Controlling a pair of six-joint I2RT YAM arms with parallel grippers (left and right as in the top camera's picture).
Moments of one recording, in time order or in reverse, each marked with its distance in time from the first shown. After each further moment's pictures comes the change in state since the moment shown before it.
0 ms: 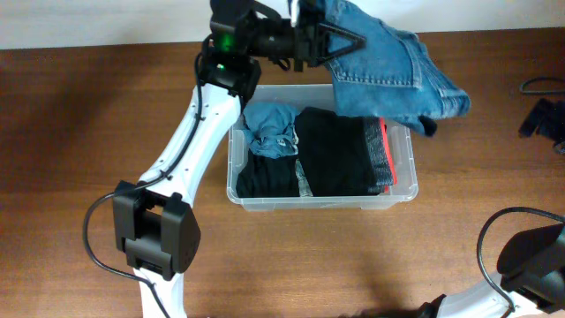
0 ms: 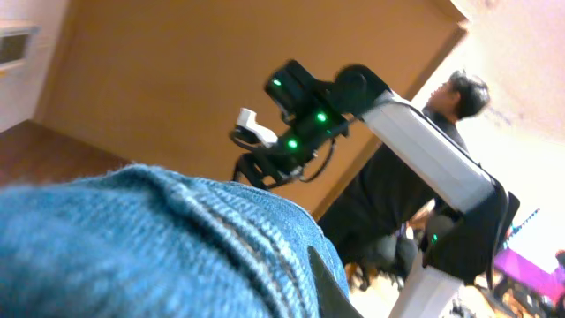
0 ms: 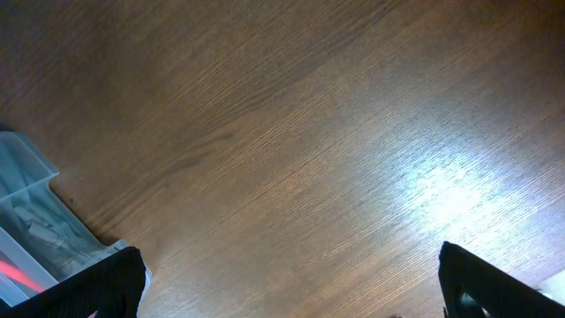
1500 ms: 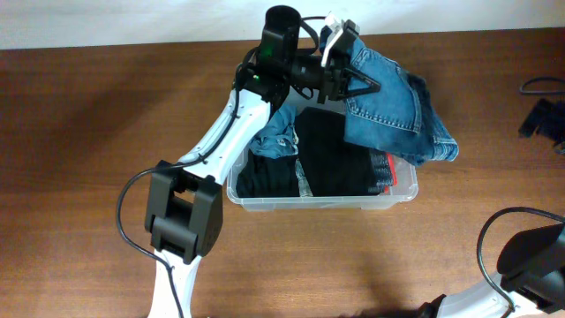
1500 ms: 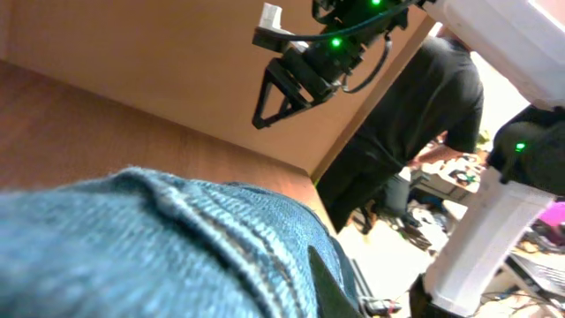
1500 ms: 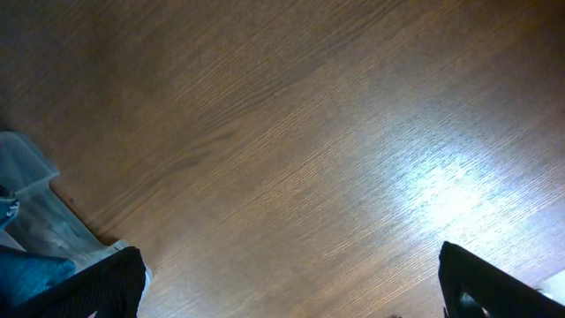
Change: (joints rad) left arm -0.079 0.162 0.016 -0.307 0.051 0.475; right arm 0.000 0.000 0.000 0.000 0.000 0.000
